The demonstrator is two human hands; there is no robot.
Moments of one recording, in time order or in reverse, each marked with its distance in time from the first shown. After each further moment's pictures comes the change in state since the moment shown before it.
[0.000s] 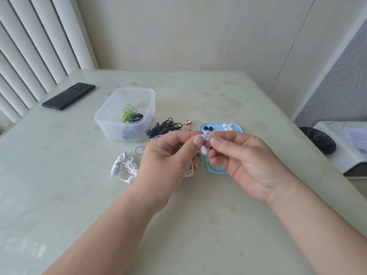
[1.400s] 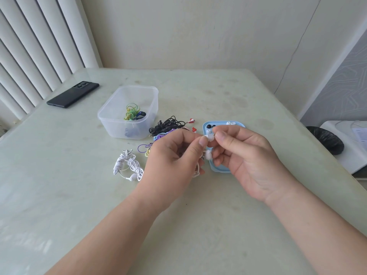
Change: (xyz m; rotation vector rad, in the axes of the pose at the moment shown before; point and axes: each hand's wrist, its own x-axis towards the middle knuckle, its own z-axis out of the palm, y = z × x) left_hand -0.004 0.001 0.007 0.141 0.025 0.080; right_hand 0.006 0.012 -0.003 -0.069 0.044 -0.119
